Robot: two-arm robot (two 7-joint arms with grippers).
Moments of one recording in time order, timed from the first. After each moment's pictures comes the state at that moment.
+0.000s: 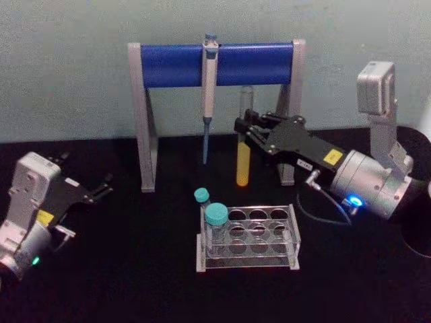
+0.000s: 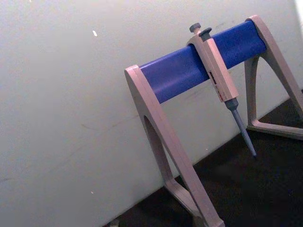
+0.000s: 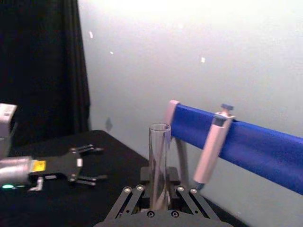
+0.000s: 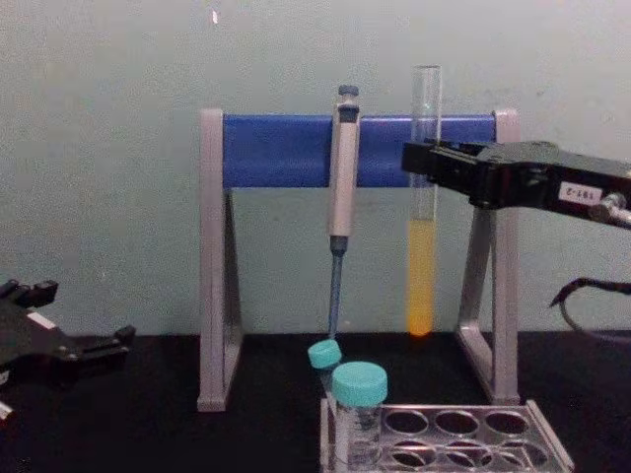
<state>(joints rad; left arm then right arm) -0.20 0.60 0.45 -1.41 -0.25 -0.12 0.03 0.36 0.47 -0.44 -1.56 0.55 0.03 0.50</state>
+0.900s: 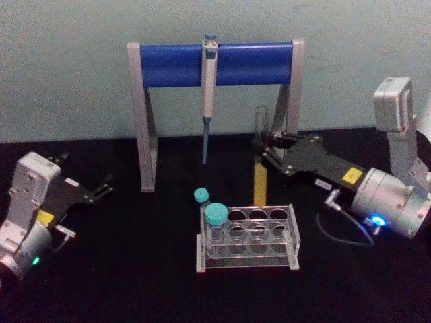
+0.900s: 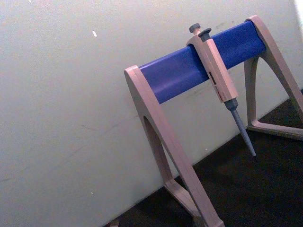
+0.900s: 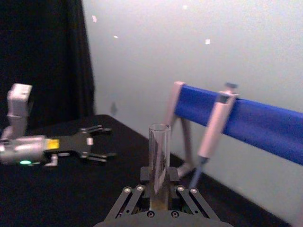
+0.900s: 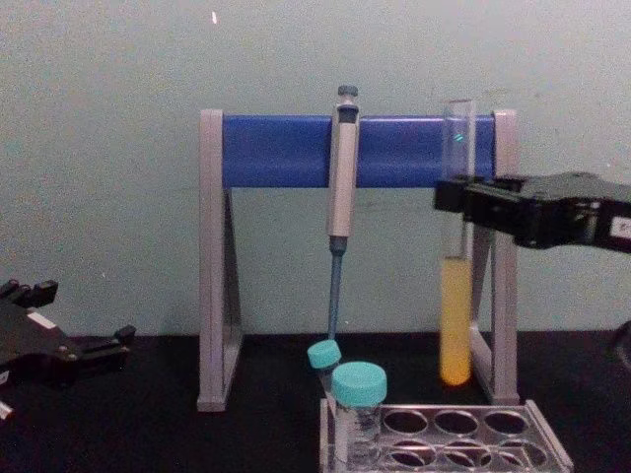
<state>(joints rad) -0.20 0.60 0.45 -1.41 -0.25 -0.12 0.03 0.26 0.54 -0.40 -1.66 0.56 0.09 0.50</state>
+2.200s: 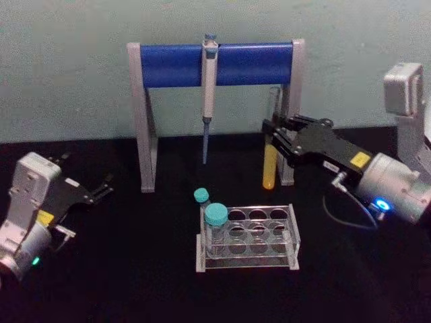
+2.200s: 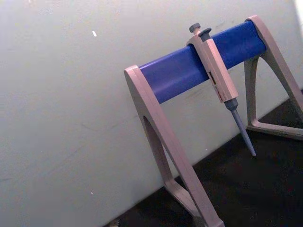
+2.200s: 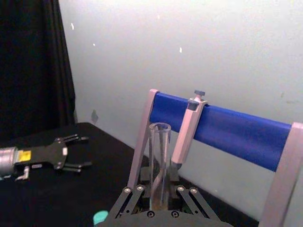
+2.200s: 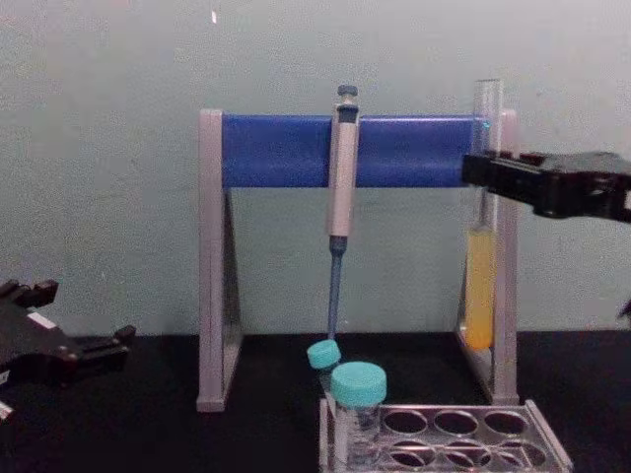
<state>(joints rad) -0.20 0.60 0.45 -1.41 -0.25 -0.12 0.03 0.30 0.54 -0.39 -1.62 0.58 0.07 0.46</state>
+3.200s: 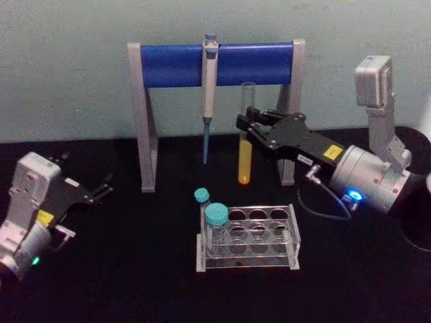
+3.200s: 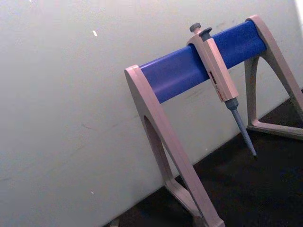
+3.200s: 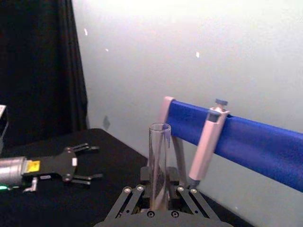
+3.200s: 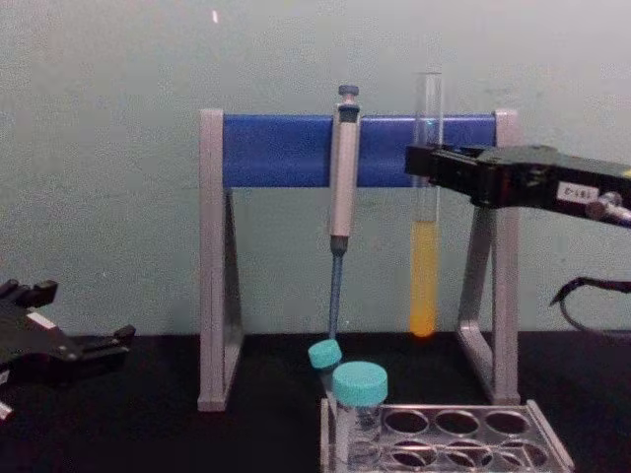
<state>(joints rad) -0.20 0.60 0.45 -1.41 -0.25 -0.12 0.03 0.39 0.47 -0.45 -1.53 0.57 0.05 0.50</state>
